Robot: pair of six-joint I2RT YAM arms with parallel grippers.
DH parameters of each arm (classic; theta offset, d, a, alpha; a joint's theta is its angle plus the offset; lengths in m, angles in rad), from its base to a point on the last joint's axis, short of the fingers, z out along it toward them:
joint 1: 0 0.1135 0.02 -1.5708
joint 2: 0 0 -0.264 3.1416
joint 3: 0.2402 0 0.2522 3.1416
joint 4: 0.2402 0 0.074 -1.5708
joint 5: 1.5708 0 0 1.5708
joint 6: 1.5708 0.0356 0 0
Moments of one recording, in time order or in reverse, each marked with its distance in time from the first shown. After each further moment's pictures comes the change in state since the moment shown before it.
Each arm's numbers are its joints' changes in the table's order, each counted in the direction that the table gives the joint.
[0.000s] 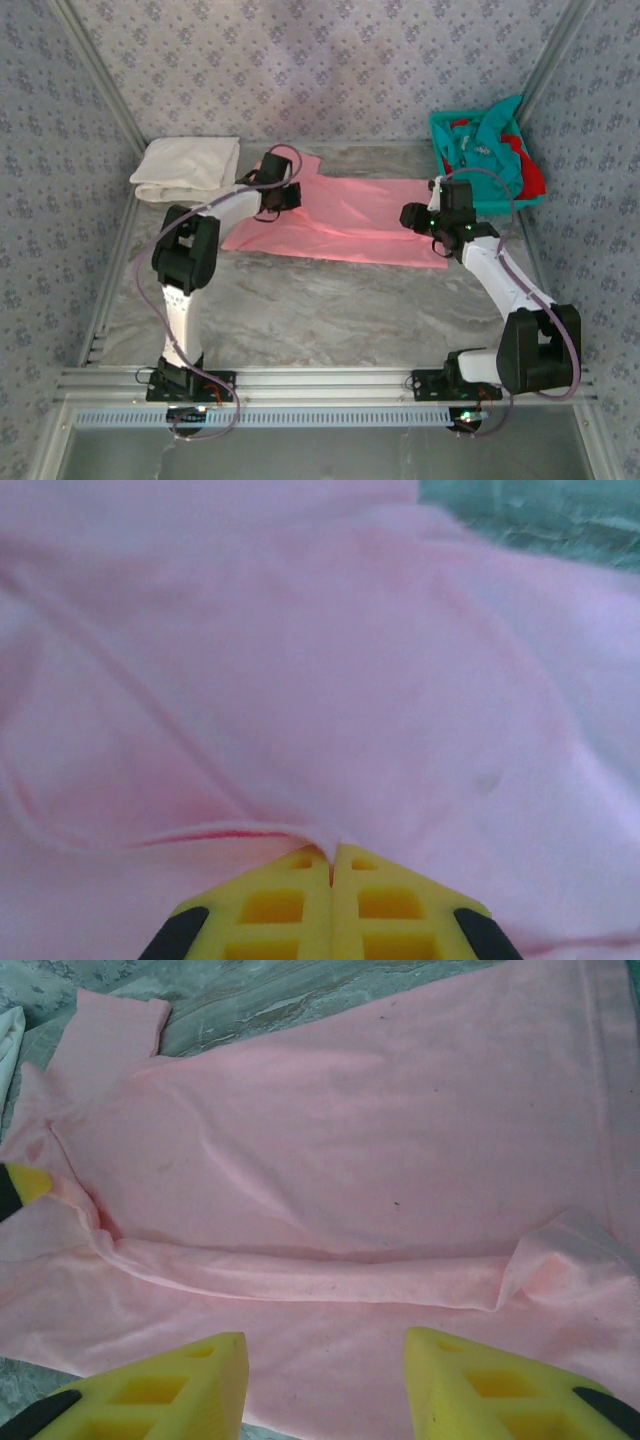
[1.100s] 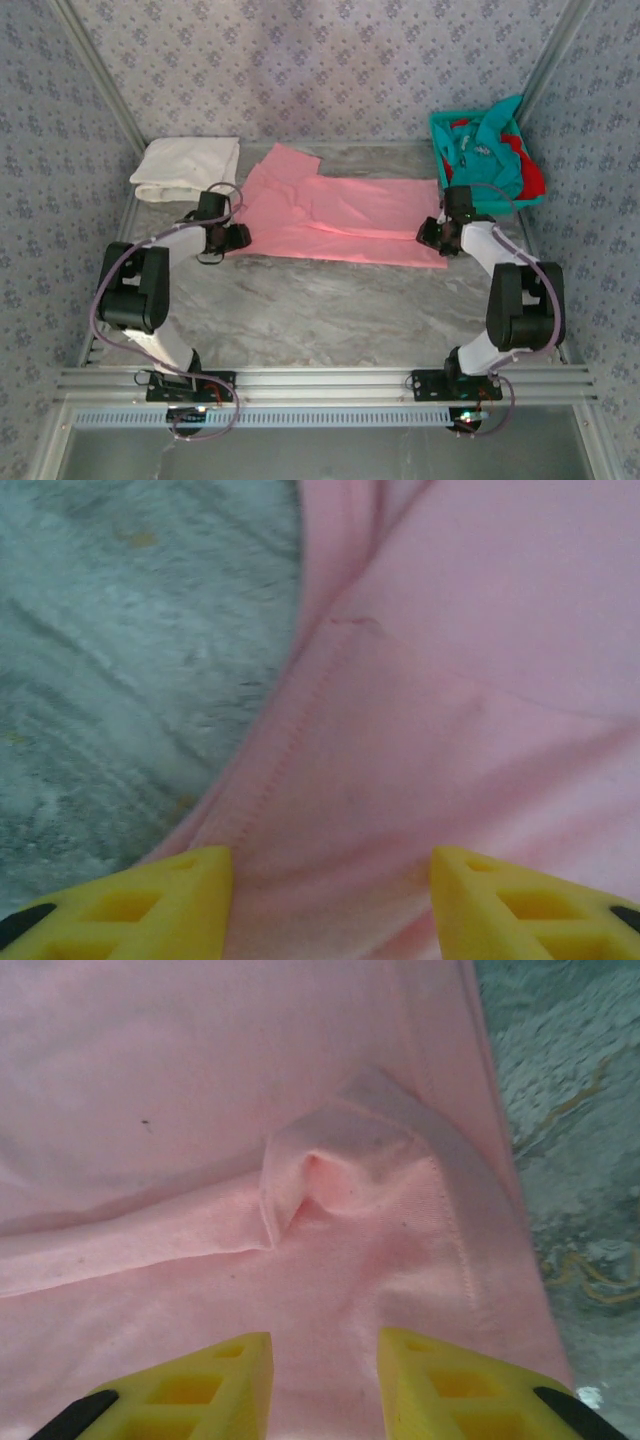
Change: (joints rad) left arm 0.271 -0.433 -0.664 -0.052 -0.005 0.052; right arm -0.113 0.249 0.039 0.151 0.074 0.032
